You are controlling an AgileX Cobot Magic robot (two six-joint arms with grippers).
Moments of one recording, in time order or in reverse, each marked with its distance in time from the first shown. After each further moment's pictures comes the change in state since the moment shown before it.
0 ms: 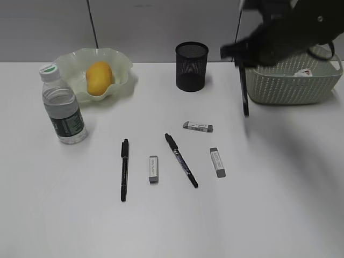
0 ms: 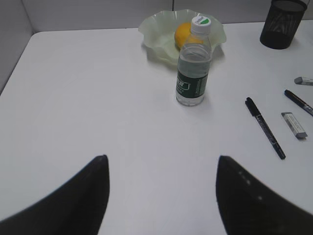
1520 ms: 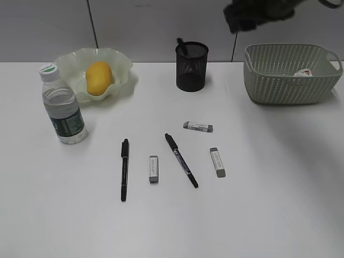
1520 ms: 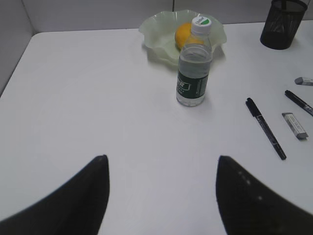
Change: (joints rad) left arm 0.000 0.000 0.000 0.001 -0.001 0.000; right arm -0.002 -0.026 -0.280 0.092 0.178 -0.357
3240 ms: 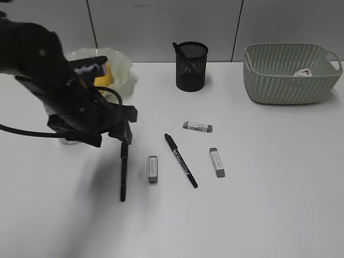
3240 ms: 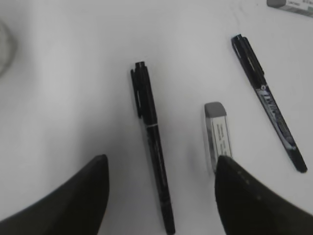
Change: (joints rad) left arm -0.364 1.759 -0.529 -0.203 -0.476 -0.252; right arm 0.000 -1.830 1.009 0.040 0.525 -0.009
